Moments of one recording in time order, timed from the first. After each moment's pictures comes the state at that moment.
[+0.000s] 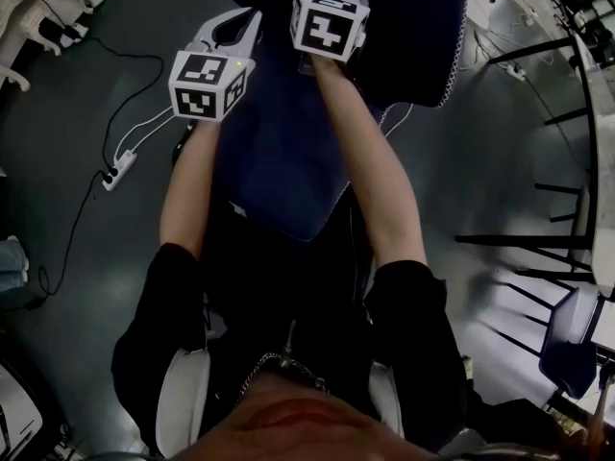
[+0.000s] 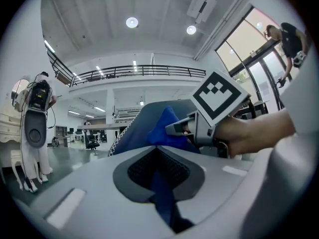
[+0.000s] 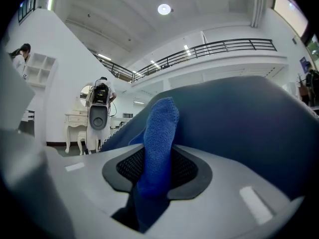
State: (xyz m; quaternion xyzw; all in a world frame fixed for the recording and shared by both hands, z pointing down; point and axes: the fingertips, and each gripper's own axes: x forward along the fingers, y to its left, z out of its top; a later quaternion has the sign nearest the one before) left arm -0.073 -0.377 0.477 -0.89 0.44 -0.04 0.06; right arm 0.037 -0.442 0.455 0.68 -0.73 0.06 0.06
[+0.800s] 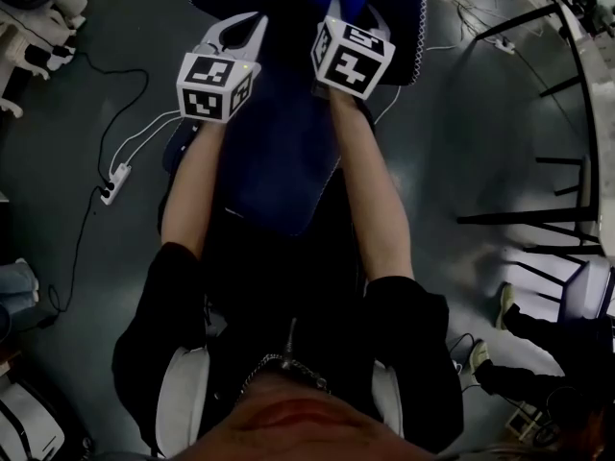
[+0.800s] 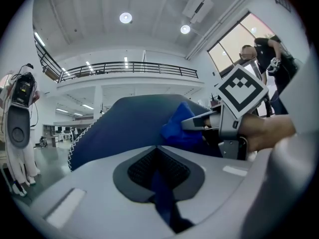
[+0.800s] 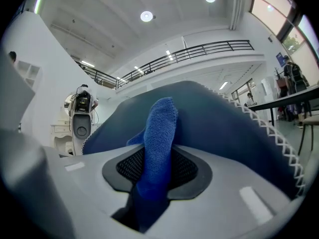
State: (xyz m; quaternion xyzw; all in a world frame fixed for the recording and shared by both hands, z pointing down) left arm 0.005 -0.361 0.491 -0.92 0.39 -0.05 0.06; right arm 0.143 -0.373 0.465 0.73 -0.68 0.08 -0.01
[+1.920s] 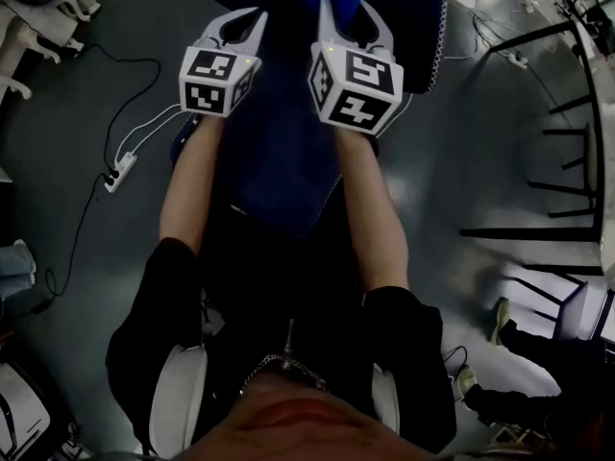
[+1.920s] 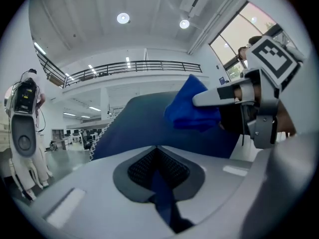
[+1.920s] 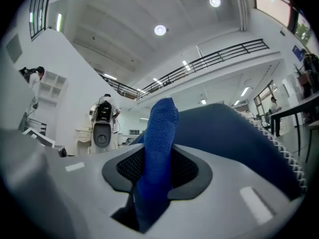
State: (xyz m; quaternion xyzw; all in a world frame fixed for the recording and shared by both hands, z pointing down) left arm -0.021 -0.370 0.491 -0.90 0.43 -0.08 0.07; right arm 0.082 -0.333 0.424 0.65 -0.76 0.00 -0.04
